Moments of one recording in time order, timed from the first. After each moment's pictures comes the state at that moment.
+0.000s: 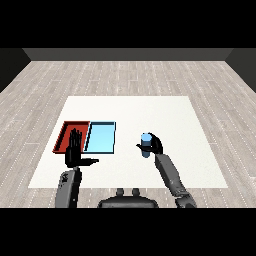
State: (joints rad) left arm 0.02 0.04 0.08 -1.58 0.17 -0.10 -0.46; right arm -0.41 -0.01 0.05 -0.83 -0.20 -0.03 -0.38
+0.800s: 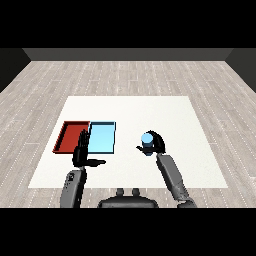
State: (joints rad) left arm 0.01 0.02 0.00 -1.55 0.10 -0.07 -0.45; right arm -0.32 -0.02 0.09 -1.09 -0.13 -0.06 -0.31
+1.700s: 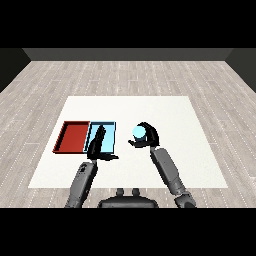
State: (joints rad) left arm -0.15 0.00 -0.14 -1.40 0.11 0.01 -0.35; right arm -0.43 0.00 0.19 -1.22 -0.15 -0.14 -0.29
